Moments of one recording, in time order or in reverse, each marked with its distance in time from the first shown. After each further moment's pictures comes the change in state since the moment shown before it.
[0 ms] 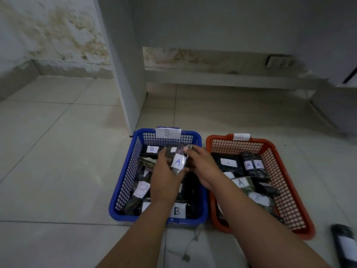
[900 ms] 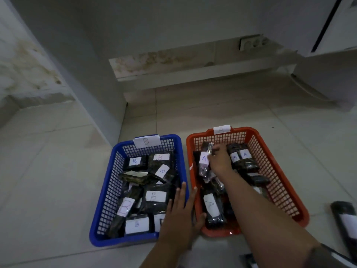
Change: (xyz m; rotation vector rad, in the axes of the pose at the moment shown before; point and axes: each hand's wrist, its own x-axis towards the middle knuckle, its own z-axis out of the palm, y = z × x) left_hand -0.068 -0.025 0.065 0.774 -0.594 0.296; right_hand 0.043 0.026 -0.122 -0.408 0.497 -0.078
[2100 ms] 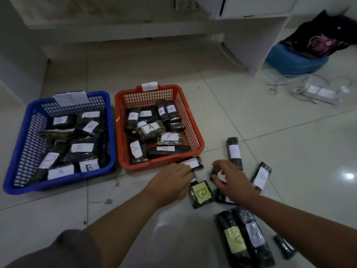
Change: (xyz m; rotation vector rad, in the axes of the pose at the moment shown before) left_hand -0.038 0.153 0.056 0.150 0.115 0.842; right_hand -0.196 0.159 -0.251 -0.697 -0.078 -0.398
